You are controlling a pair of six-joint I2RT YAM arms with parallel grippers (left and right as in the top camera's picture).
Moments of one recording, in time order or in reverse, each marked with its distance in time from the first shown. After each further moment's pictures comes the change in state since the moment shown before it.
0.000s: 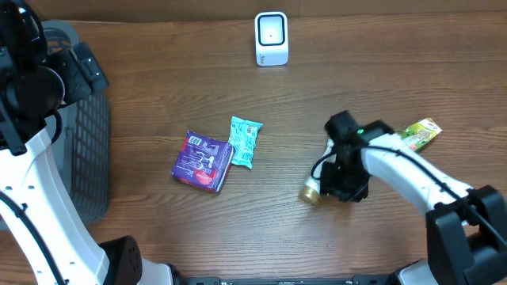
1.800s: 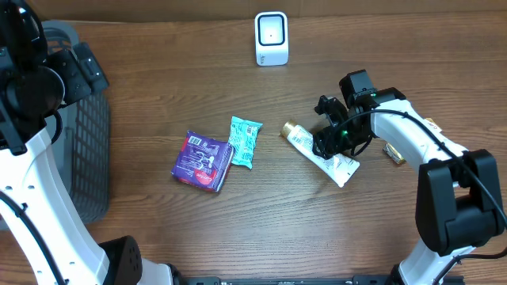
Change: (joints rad) left arm 0.000 0.000 0.000 0.000 0.000 0.000; right arm -0.183 0.204 0.271 0.187 -0.084 -0.842
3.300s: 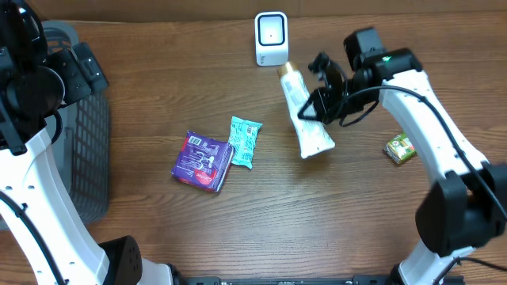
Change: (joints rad) left arm 0.000 0.000 0.000 0.000 0.000 0.000; right arm 0.012 -0.016 0.412 -0.278 -0.369 0.159
